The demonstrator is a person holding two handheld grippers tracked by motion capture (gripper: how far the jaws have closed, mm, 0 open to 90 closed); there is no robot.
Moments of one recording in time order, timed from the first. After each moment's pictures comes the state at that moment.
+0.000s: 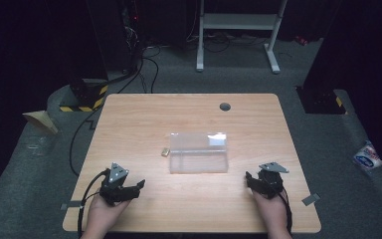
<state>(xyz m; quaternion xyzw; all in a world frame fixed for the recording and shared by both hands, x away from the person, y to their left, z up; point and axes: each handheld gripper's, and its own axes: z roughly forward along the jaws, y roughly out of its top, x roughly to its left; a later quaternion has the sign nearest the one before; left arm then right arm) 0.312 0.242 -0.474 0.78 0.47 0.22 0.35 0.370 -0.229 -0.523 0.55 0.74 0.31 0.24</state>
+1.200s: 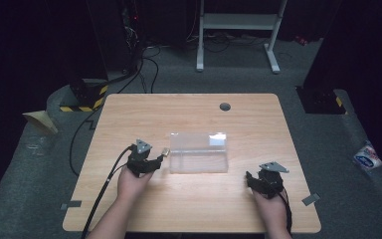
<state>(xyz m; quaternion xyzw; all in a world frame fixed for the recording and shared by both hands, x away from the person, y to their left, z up) 0.410 0.196 -0.495 0.76 0.50 0.23 0.35 0.371 -0.230 -0.524 0.55 0.74 0.31 0.24</state>
